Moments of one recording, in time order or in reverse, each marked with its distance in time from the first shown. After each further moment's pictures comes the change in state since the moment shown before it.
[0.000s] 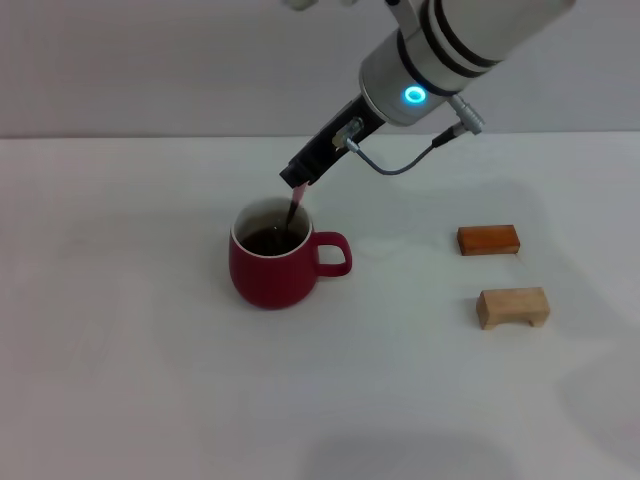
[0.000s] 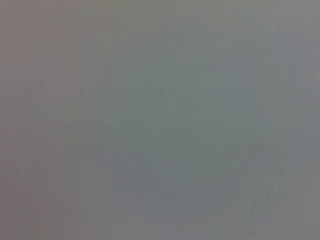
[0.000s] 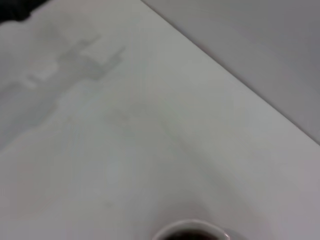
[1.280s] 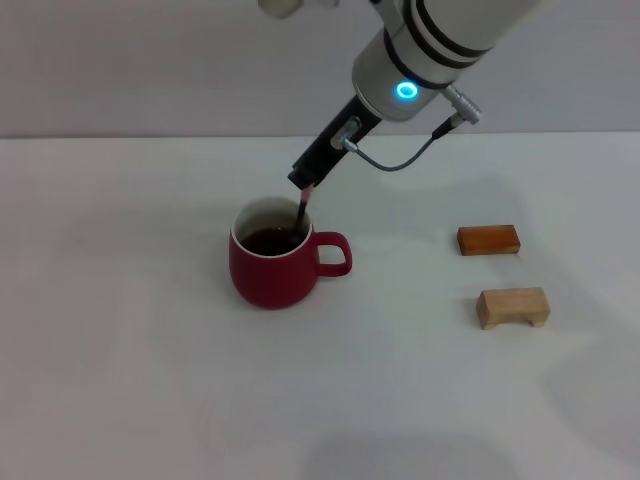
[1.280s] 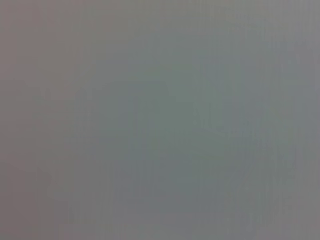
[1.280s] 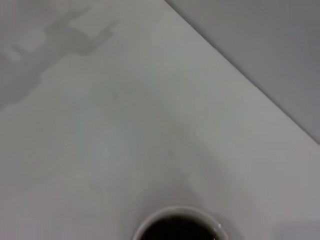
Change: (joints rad) left arm -0.002 -0.003 -0.011 0.004 0.000 0.022 -0.015; right arm 0.069 0.008 0.010 -0.047 -0.096 0.023 0.016
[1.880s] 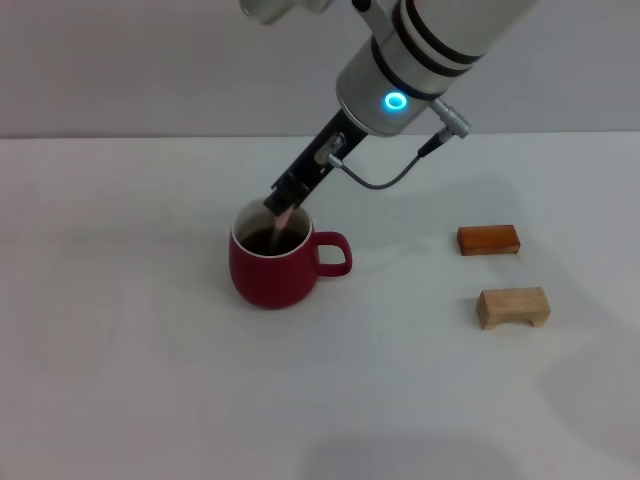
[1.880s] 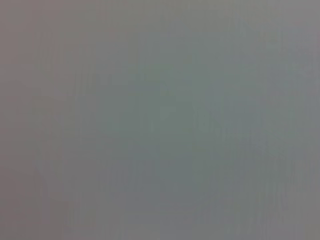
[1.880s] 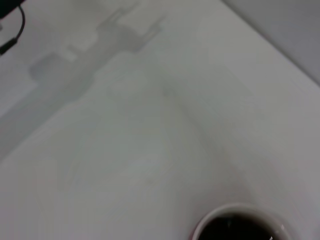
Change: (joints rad) left arm 0.000 0.000 0.001 0.000 0.000 0.003 -0.002; right arm 0.007 0.001 0.003 0.006 0.091 0.082 -0.011
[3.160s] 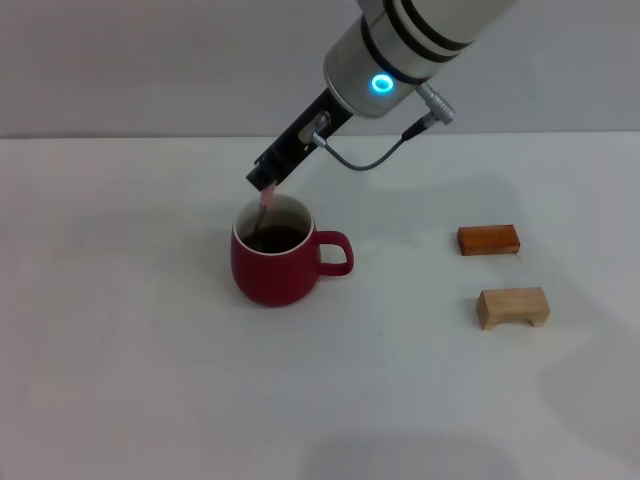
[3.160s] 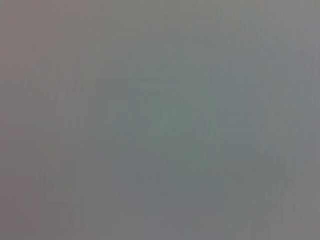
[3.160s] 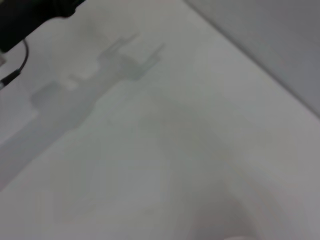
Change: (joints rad) left arm -0.002 0.000 -0.001 0.001 0.000 0.009 -0.012; right arm 0.006 -0.001 0.007 -0.002 0.024 -0.068 -0.003
